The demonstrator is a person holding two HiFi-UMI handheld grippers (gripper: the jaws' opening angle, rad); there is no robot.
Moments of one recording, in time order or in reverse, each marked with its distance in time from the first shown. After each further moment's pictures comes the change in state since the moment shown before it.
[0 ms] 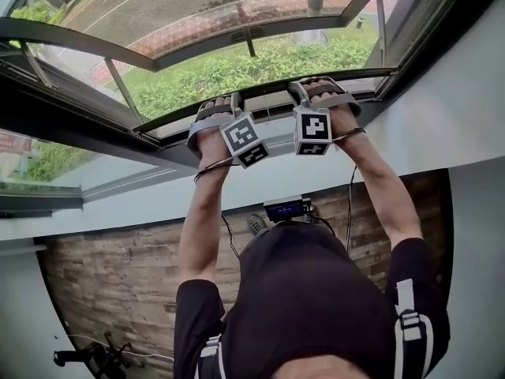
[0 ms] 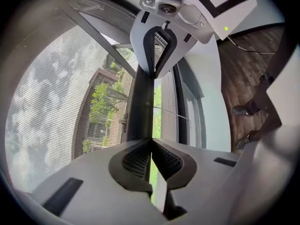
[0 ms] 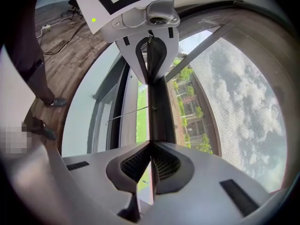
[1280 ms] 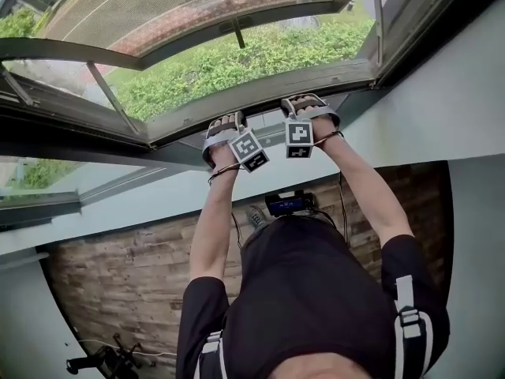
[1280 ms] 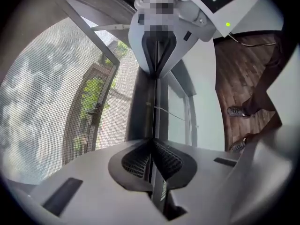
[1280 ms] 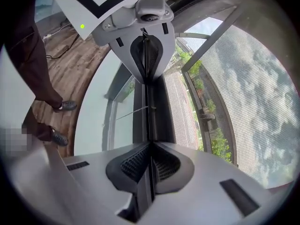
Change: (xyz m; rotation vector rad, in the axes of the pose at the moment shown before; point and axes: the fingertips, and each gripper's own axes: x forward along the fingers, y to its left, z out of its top) left arm 0.091 -0.116 -0.021 -0.039 -0.012 -0.106; right arm 0.081 0.124 -0.013 0.055 0.044 0.151
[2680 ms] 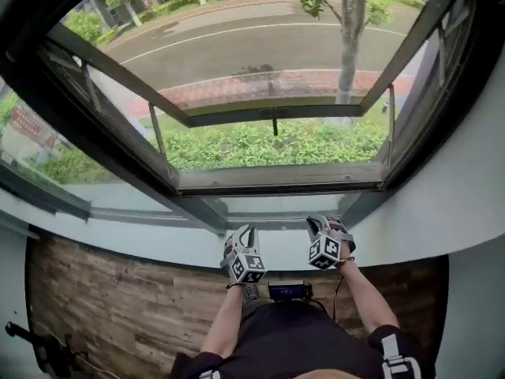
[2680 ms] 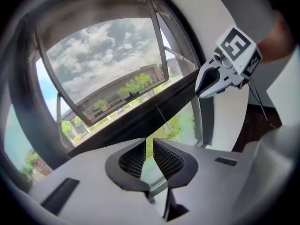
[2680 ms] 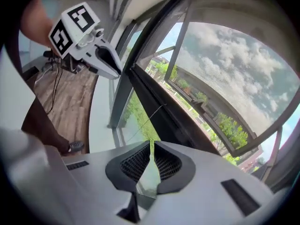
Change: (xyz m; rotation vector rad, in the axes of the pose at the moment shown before) left arm -0.097 -0.084 -0.035 -0.850 -0.148 0.220; right arm -0.064 0.076 -0.031 0.427 -0.225 0.064
